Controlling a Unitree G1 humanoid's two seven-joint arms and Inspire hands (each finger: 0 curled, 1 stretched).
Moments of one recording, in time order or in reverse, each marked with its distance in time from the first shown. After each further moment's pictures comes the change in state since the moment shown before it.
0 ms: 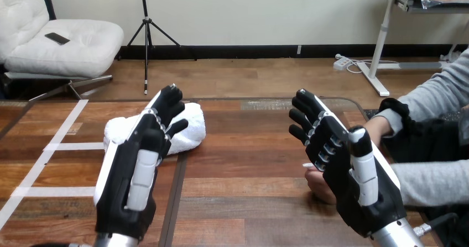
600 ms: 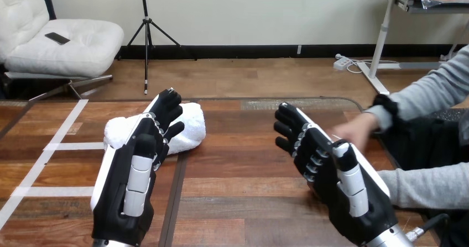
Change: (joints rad) left arm 0.052 0.016 -0.007 -0.028 -0.021 -0.003 -0.029; right arm 0.018 -0.015 0.016 0.030 -0.021 -0.037 0.060
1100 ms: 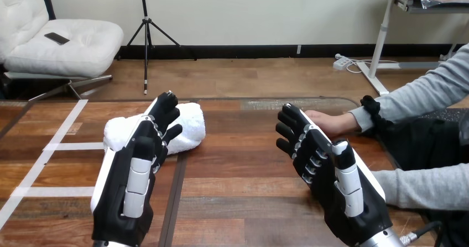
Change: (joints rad) left arm 0.000 0.000 0.002 0.011 -0.005 0.000 0.000; right arm 0.002 0.035 0.015 0.020 -0.008 -0.002 -0.015
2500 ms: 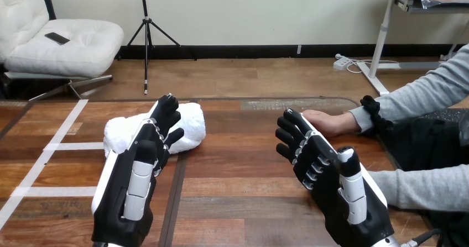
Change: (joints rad) left arm 0.000 0.014 0.004 0.023 -0.003 0.000 -0.015; right arm 0.024 0.015 -0.005 0.029 0.030 -0.031 0.026
